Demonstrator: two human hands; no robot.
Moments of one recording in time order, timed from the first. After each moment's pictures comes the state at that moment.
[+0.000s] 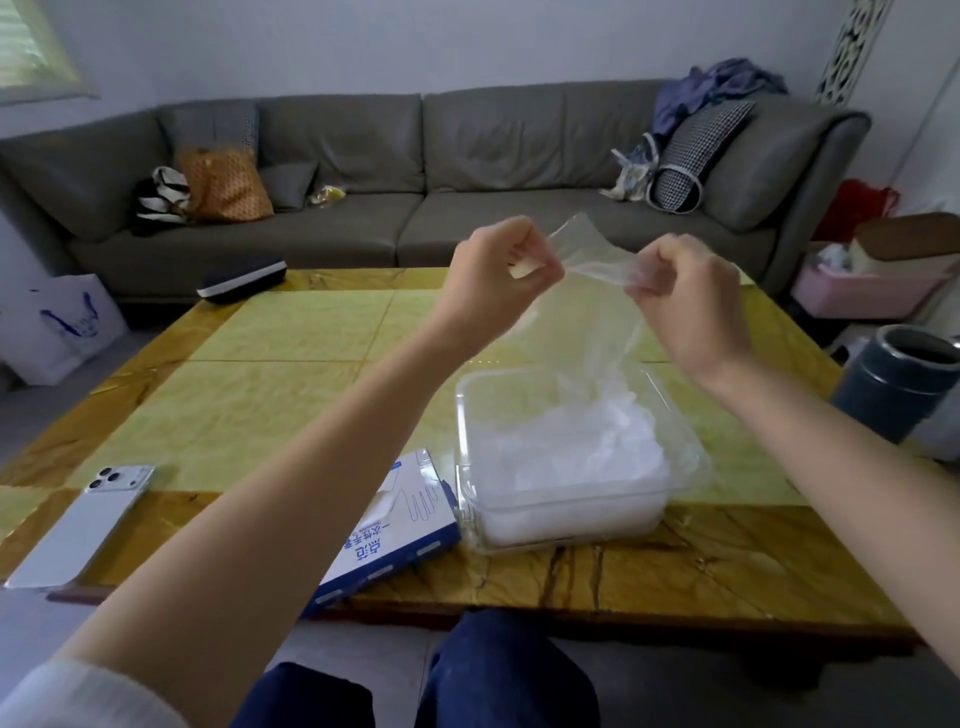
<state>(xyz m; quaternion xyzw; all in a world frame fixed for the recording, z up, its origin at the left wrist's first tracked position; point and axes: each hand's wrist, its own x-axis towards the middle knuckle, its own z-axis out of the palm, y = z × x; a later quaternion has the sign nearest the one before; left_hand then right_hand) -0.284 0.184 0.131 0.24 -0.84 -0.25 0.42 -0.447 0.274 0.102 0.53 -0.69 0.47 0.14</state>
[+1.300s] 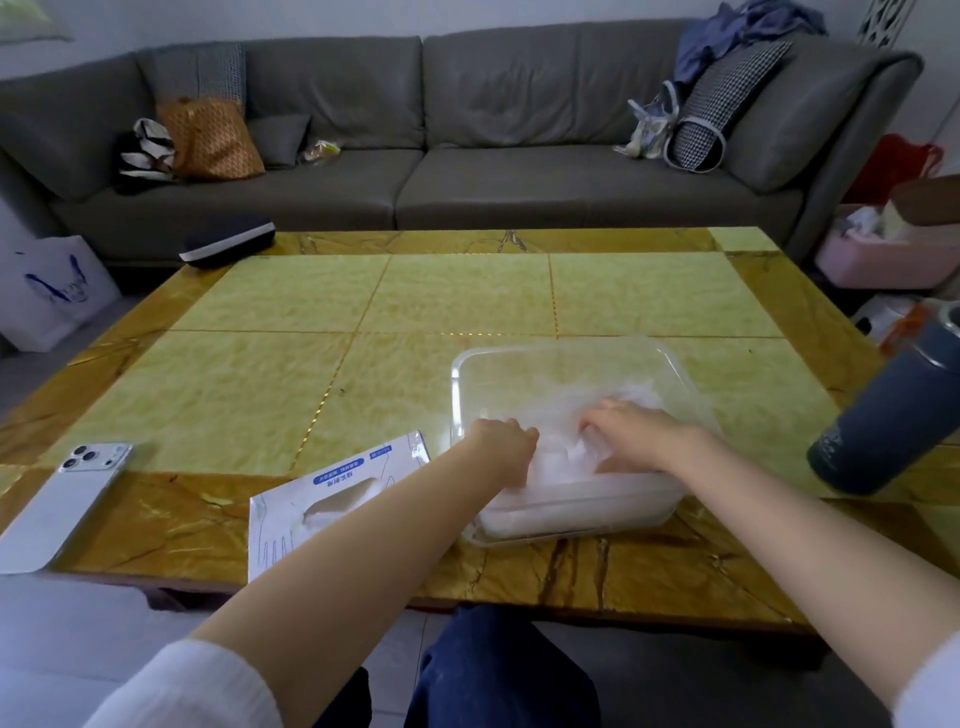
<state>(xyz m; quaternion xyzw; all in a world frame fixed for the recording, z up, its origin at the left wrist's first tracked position) -0.302 0.186 -0.026 0.31 -0.92 0.03 -0.24 -0.456 0.250 -0.031 0.63 -0.75 -0.08 -0.18</state>
